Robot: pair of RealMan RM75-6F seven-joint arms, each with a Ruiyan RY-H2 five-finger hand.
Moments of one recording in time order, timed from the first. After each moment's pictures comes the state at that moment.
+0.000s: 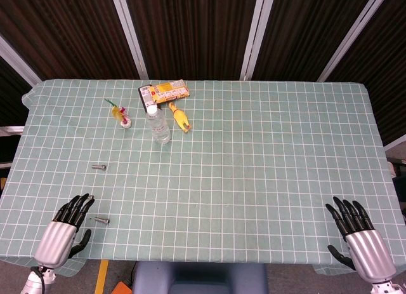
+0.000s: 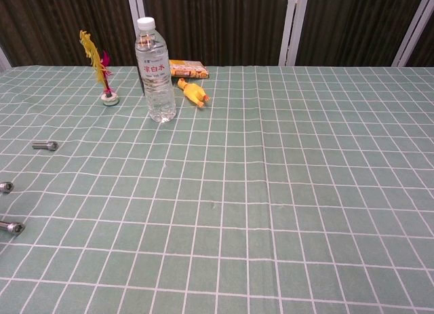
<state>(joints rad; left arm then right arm) -0.08 -1.34 0.07 -1.54 1.75 1.55 0.20 -0.07 -1.13 -0.10 -1.61 -1.82 1.63 -0.14</state>
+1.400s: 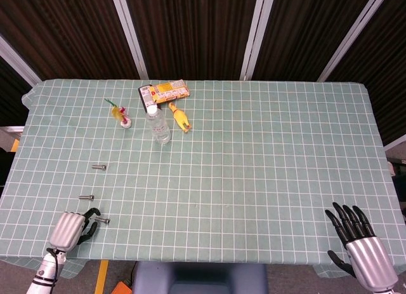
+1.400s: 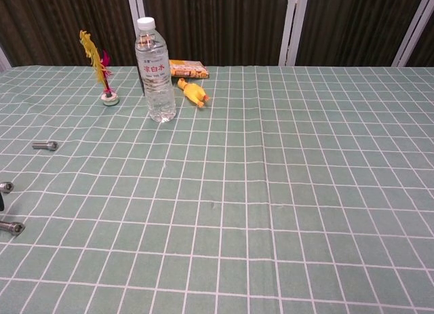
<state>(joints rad) -0.16 -1.63 0.05 -0.93 1.67 1.45 -0.16 -0.10 -1.14 -0.11 -1.58 -1.88 1.69 -0.16</state>
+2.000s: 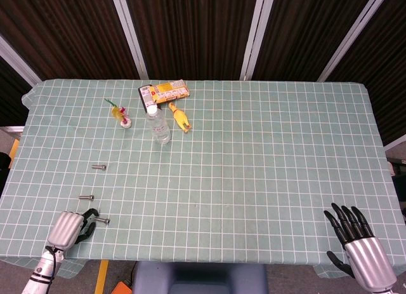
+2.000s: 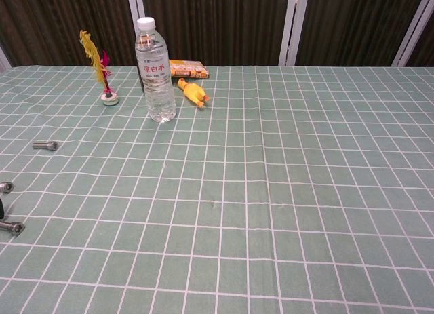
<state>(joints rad) -0.17 -1.70 0.08 -0.73 1.67 1.45 -0.27 -0.10 -1.14 -0.12 -1.59 -1.89 1.69 -0.16</state>
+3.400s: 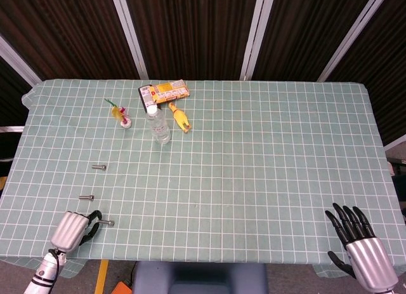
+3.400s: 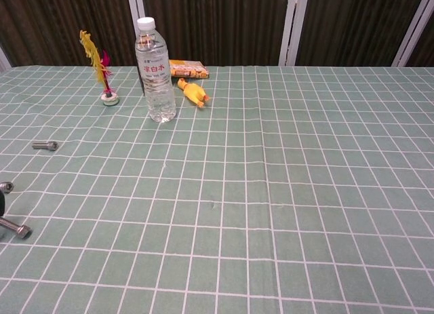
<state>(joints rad) -0.19 -1.65 0.11 -0.86 1.72 1.54 -0.11 -0.11 -1.14 -0.11 -1.59 -1.89 1.69 -0.16</state>
